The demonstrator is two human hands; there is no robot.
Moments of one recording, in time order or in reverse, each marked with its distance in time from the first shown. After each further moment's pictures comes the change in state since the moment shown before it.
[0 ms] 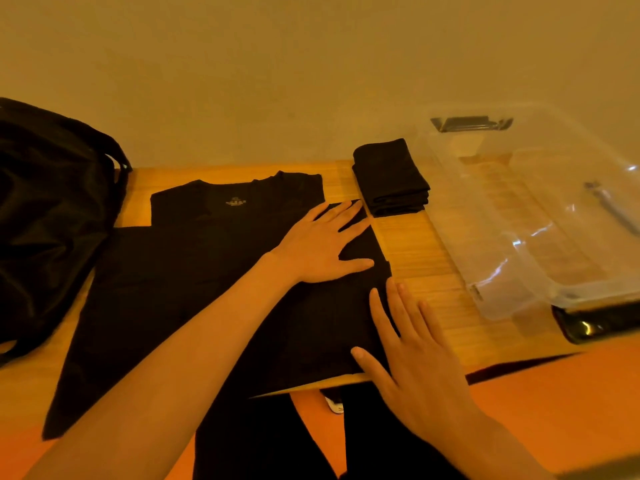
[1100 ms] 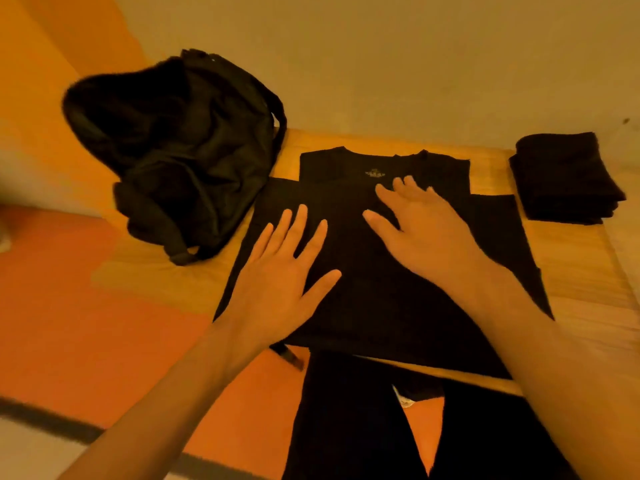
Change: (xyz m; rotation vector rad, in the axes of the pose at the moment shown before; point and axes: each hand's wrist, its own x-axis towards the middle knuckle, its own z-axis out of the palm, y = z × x) left_hand -0.253 -0.009 -0.001 -0.073 0.131 -0.700; right_hand 0.138 -0.128 -0.068 0.134 0.115 -0.386
